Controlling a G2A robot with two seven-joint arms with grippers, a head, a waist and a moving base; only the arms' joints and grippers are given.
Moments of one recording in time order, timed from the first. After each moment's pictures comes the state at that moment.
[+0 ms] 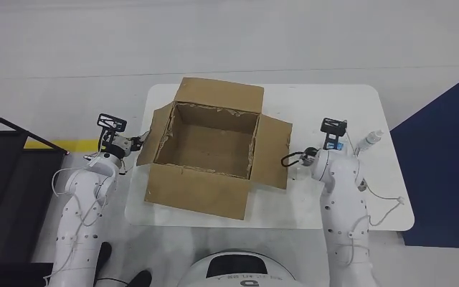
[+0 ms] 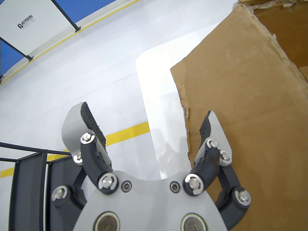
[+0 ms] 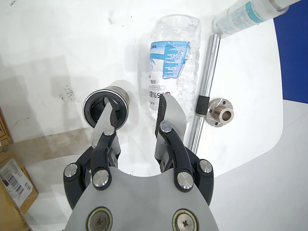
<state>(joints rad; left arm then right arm) 1.49 -1.21 -1.65 -1.51 1.51 -0.30 -0.16 -1.42 -1.54 1.53 -1.80 -1.79 0.37 1.30</state>
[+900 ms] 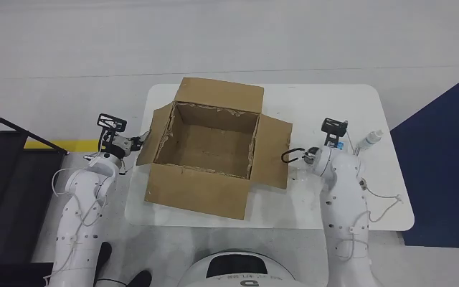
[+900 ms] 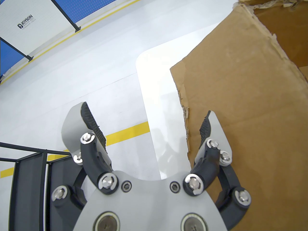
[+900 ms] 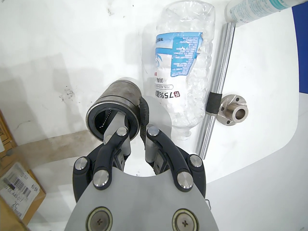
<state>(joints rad) 1.49 -1.21 -1.65 -1.51 1.51 -0.30 -0.16 -1.41 -1.55 1.58 -1.81 -1.72 0.40 1.32</state>
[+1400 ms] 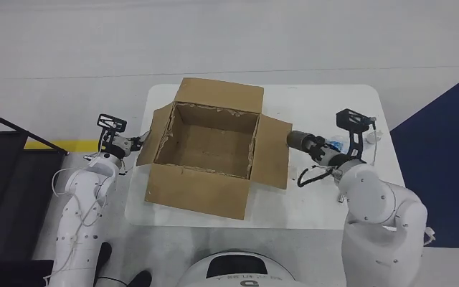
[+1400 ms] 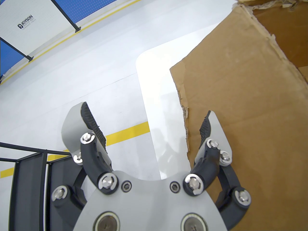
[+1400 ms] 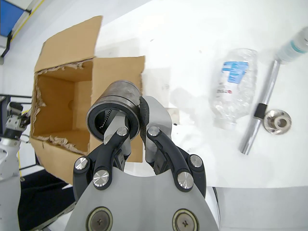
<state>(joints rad) 1.49 -1.21 -1.65 -1.51 1.51 -0.30 -0.16 -1.61 -1.55 1.59 -2.35 -1.26 0.26 1.26</state>
